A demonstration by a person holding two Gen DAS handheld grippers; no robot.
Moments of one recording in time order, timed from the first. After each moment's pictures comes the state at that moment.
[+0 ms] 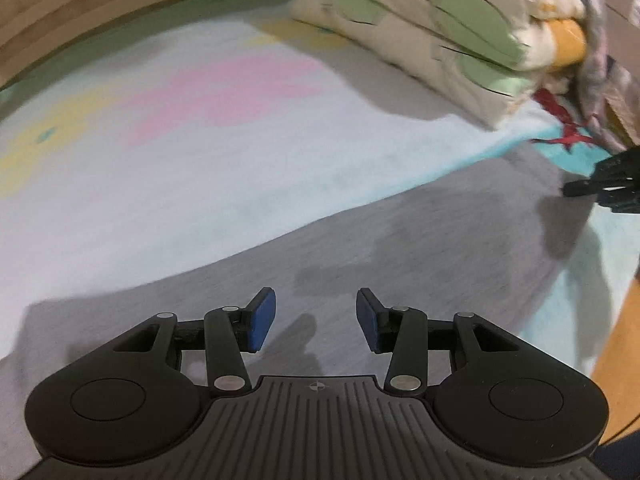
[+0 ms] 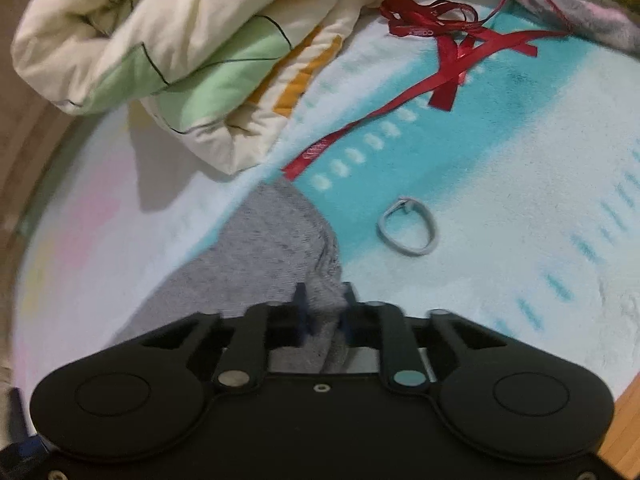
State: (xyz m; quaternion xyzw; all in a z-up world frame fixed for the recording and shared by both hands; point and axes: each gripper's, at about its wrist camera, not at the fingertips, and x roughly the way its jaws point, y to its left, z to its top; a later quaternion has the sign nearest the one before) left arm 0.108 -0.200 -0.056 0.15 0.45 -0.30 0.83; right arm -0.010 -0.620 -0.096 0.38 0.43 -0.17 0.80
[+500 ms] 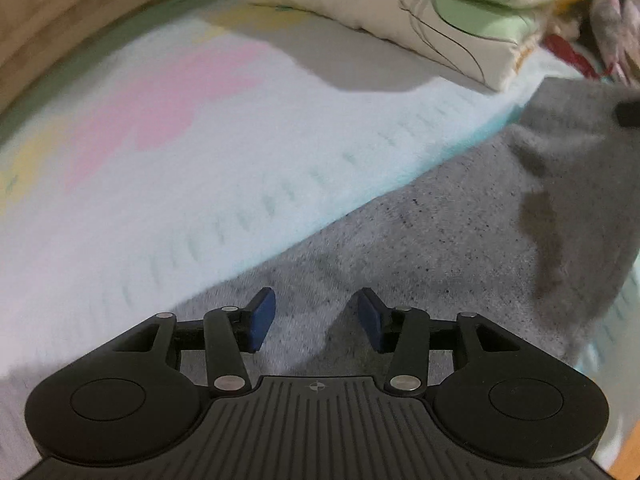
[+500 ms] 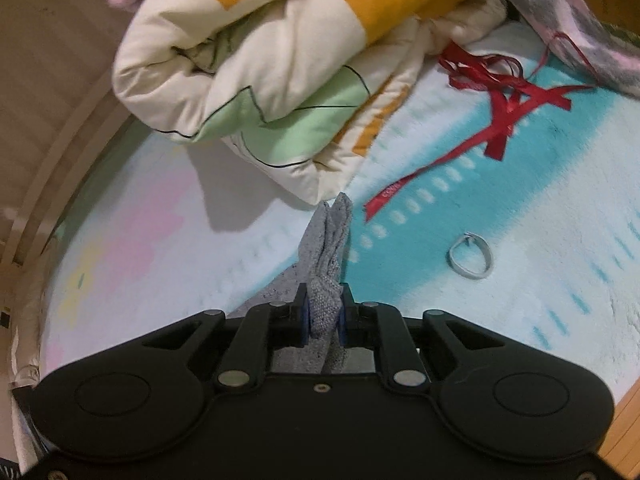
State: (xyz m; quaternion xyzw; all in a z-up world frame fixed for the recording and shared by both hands) left arm 0.120 -0.281 -0.108 0.24 0.44 -0.27 0.82; right arm -0.005 -0.599 -0.038 0.37 0.39 -0.15 0.83
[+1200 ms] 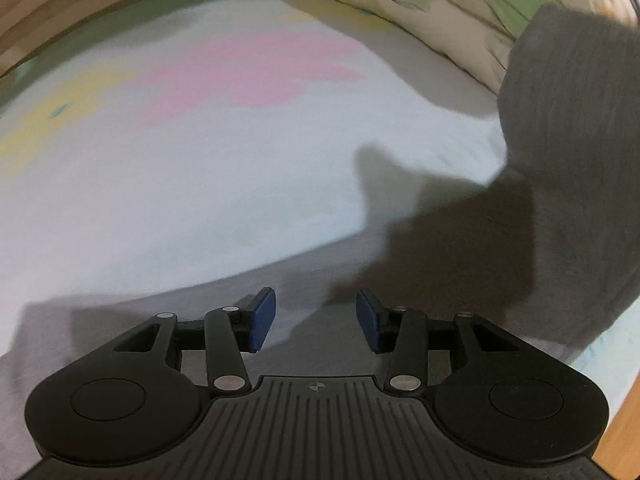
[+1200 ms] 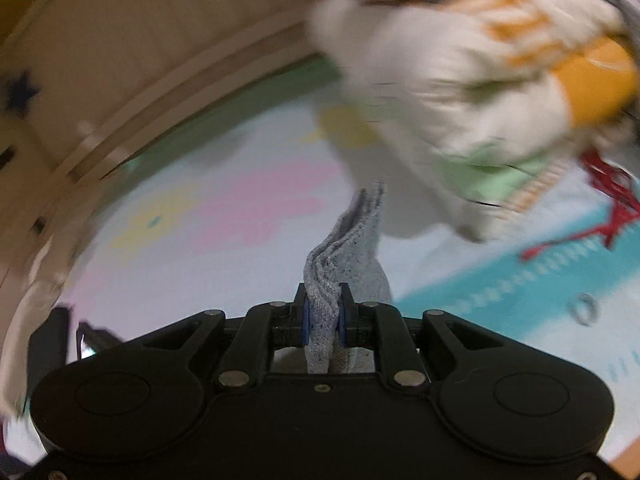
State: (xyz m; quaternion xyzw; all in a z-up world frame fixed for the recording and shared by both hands) left arm 0.142 -0.142 -0.073 0.14 0.47 -0.23 0.84; right arm 0.025 -0.460 0.058 0.23 0.36 -0.02 0.90
